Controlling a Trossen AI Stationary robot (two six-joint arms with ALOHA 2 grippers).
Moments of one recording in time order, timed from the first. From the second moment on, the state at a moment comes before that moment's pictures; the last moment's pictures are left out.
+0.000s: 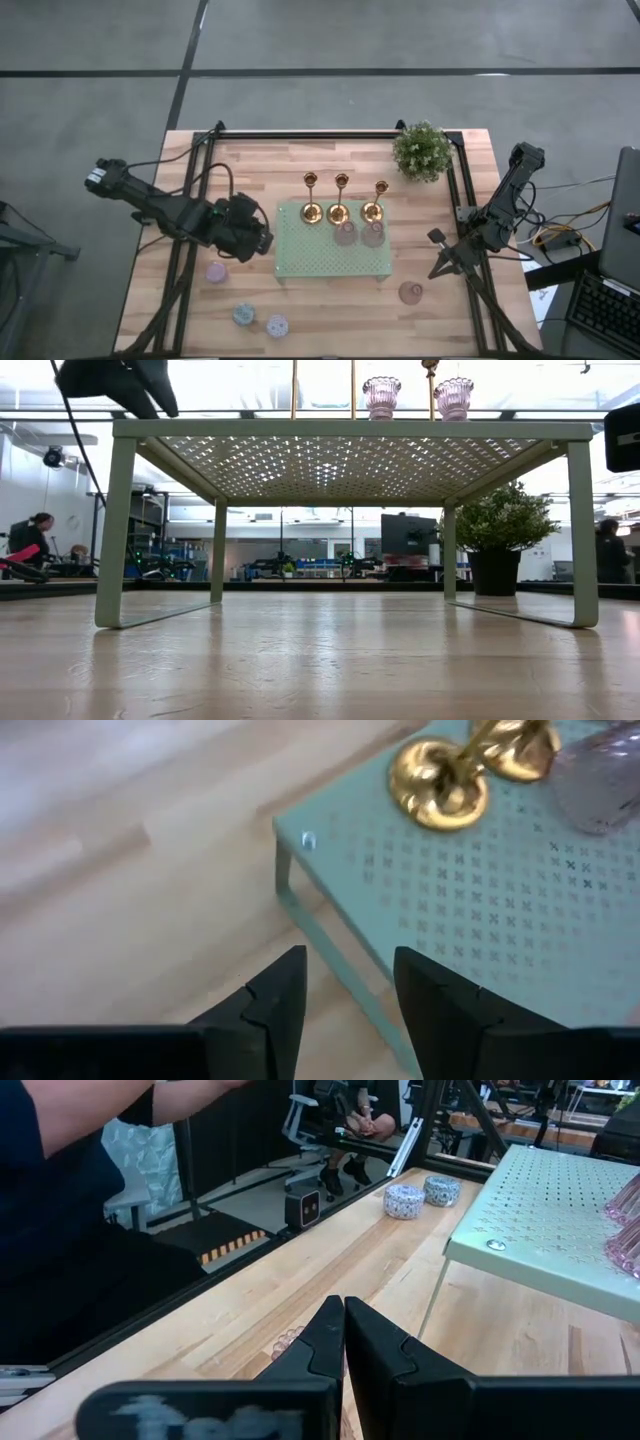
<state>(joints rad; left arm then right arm) -0.43 1.25 1.22 -1.15 -0.55 -1.32 0.94 0.21 0.05 -0.05 0.31 0.05</state>
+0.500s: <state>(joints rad) -0.43 1.27 1.22 -1.09 -0.65 -1.00 0.94 0.21 0.04 -0.05 0.31 0.05</state>
